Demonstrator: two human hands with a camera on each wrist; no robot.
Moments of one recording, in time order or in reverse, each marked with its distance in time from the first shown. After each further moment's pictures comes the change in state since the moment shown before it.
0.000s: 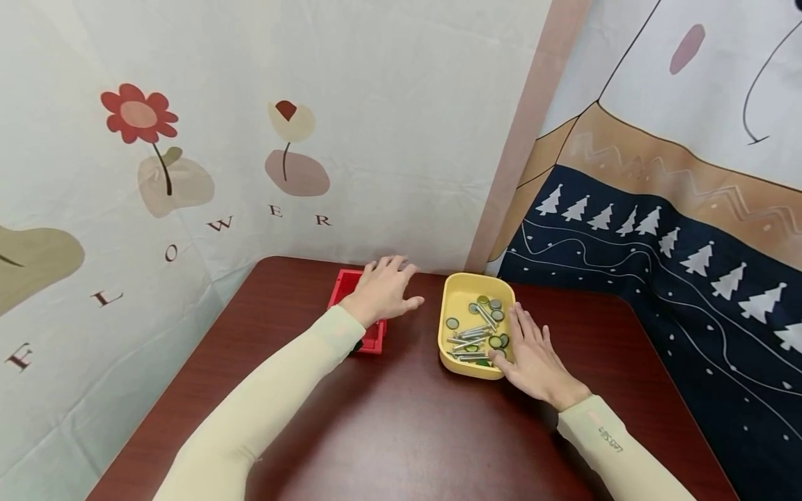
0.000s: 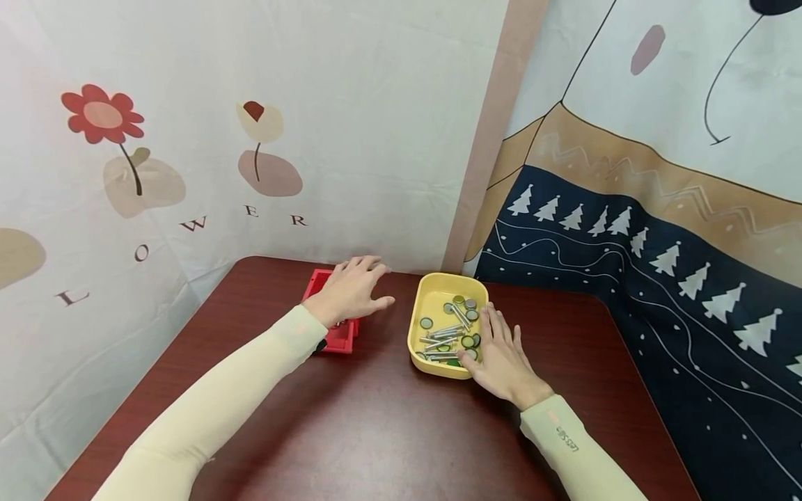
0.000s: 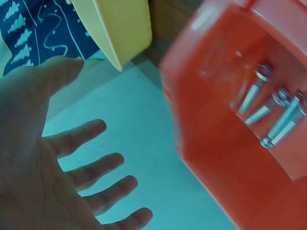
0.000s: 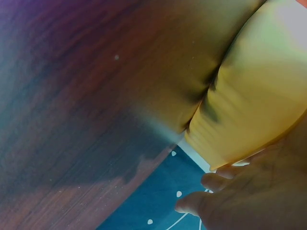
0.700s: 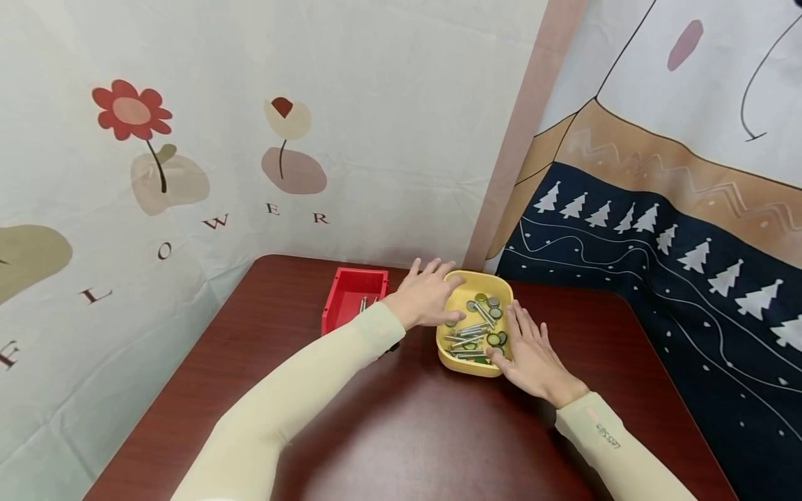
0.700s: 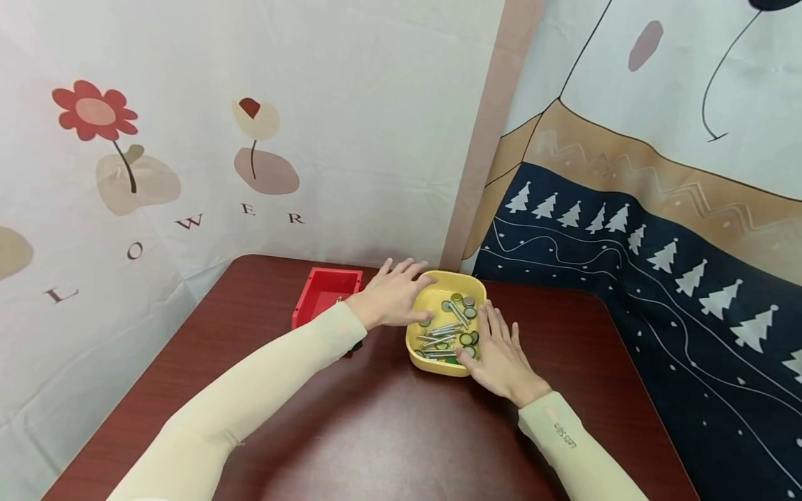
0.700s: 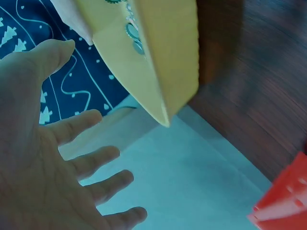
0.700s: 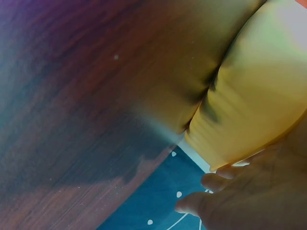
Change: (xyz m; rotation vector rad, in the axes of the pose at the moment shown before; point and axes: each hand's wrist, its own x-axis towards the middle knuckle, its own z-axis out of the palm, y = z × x) left_hand 0.030 0.070 0.008 0.086 -0.130 0.144; right_hand 0.001 0.000 0.001 0.000 -0.010 0.008
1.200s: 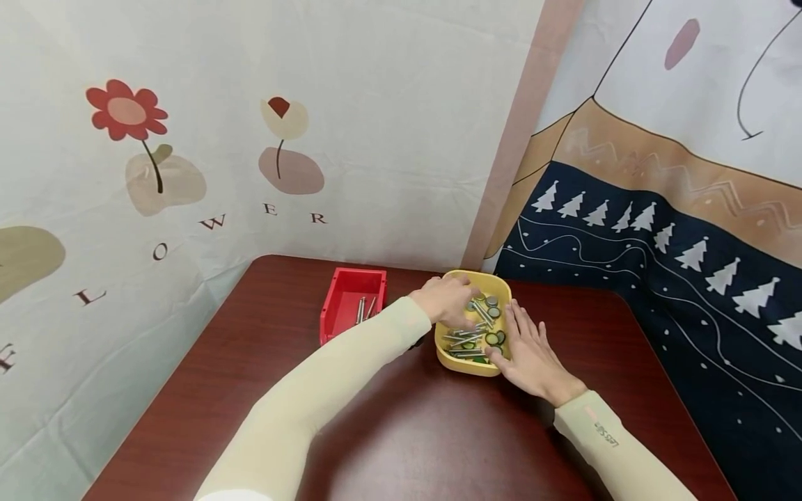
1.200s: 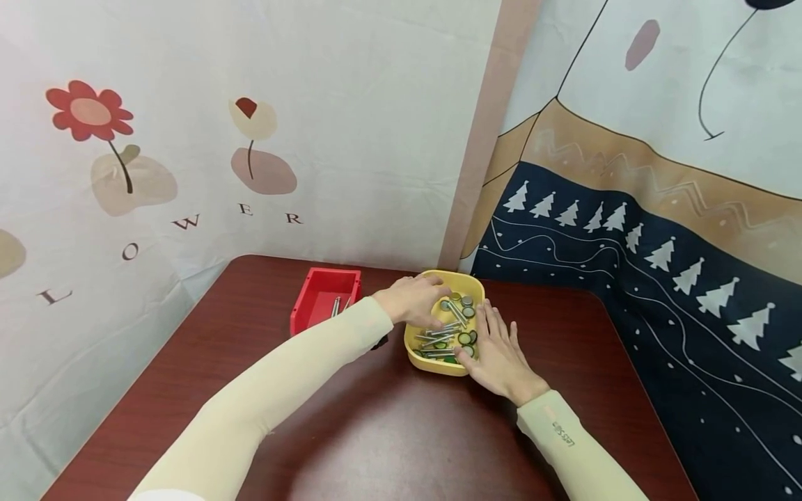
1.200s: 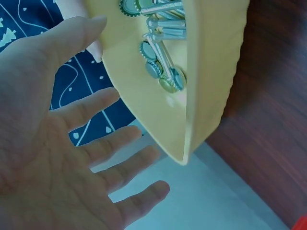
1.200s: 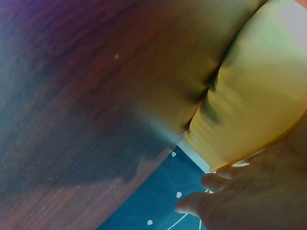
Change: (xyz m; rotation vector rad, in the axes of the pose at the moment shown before) left_hand 0.028 0.032 0.001 -0.014 -0.146 0.060; right_hand 0.000 0.000 0.000 -0.016 0.018 -0.021
